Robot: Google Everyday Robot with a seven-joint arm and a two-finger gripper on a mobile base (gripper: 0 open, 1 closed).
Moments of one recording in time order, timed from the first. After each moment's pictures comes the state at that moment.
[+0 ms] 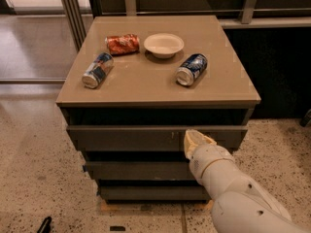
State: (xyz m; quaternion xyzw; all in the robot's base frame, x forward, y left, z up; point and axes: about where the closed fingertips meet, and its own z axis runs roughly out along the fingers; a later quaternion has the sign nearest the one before) arm 0.488 -0.105 0.758 0.00 0.82 0.14 0.56
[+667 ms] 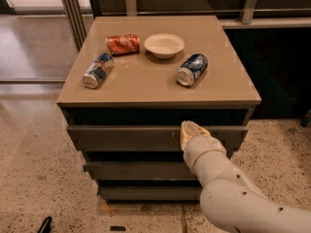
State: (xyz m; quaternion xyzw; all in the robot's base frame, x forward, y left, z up) arm 0.521 -0.100 0.756 -0.03 0.80 0.10 0.59
